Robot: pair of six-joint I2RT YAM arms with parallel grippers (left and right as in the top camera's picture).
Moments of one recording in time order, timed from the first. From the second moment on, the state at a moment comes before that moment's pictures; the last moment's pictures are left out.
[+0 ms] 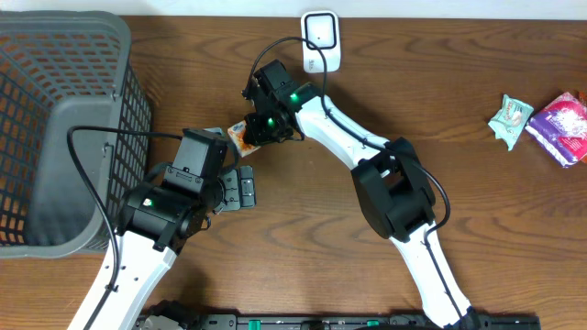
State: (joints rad) left arm -0.39 1.12 1.04 -1.00 -0.06 -0.43; right arm 0.63 2.46 1.99 -0.67 -0.48 0.33
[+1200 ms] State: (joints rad) left arm -0.39 1.12 1.04 -1.00 -0.06 -0.43; right arm 0.42 2.46 1.99 -0.74 -1.49 0.94
